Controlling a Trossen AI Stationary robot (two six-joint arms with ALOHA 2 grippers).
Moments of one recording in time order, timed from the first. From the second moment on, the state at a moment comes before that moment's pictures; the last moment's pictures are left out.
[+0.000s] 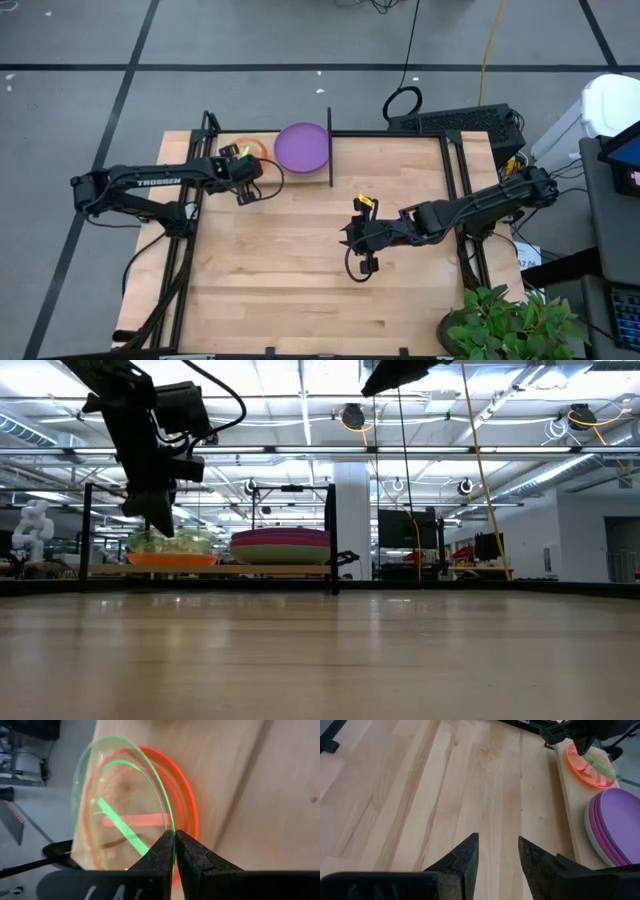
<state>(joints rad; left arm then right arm) 0.37 1.20 0.72 -0.68 -0.49 0.20 0.29 1.46 1.20 -0.48 0.31 -0.04</state>
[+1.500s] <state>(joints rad) 0.04 0.69 0.72 -0.67 -0.31 -0.11 0.25 1.46 1.15 -0.33 0.32 -0.21</state>
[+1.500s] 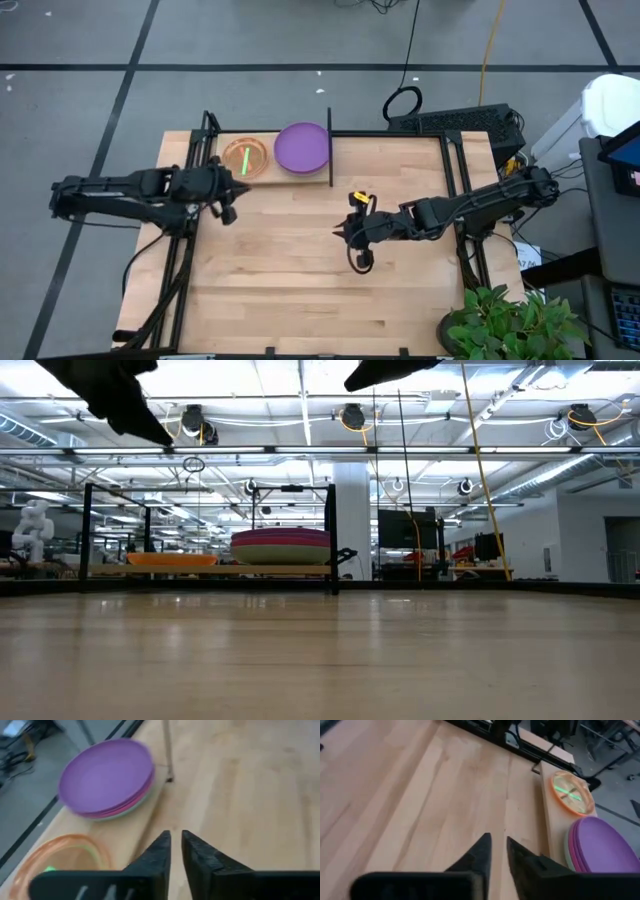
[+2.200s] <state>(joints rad) -0.39 0.48 0.36 -0.28 -0.39 -0.07 0.16 1.05 0.59 0.10 0.15 -0.27</state>
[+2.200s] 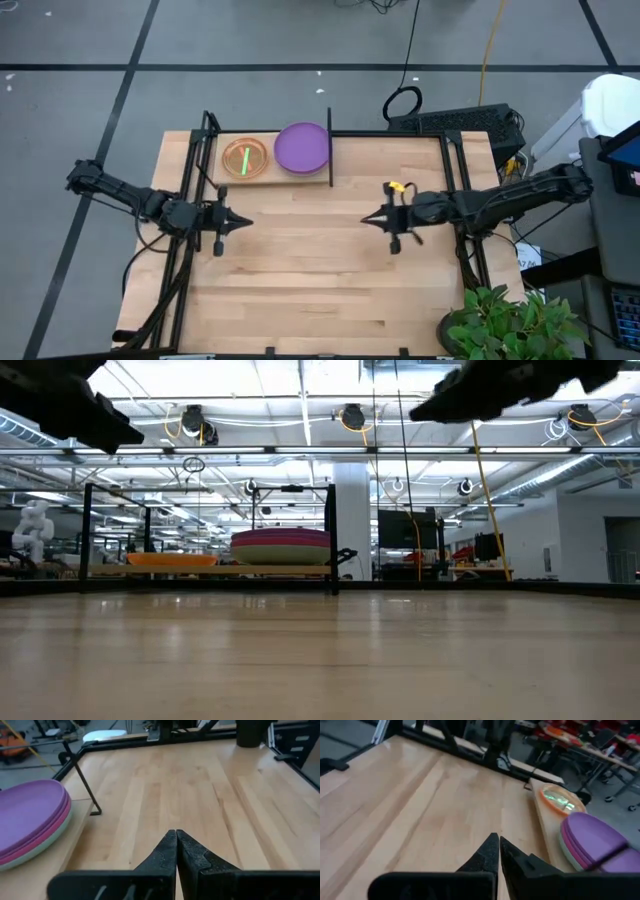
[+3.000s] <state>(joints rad) -0.41 0.30 0.03 0.12 -0.27 0.15 0.12 0.70 0.07 0.48 0.13 -0.27</state>
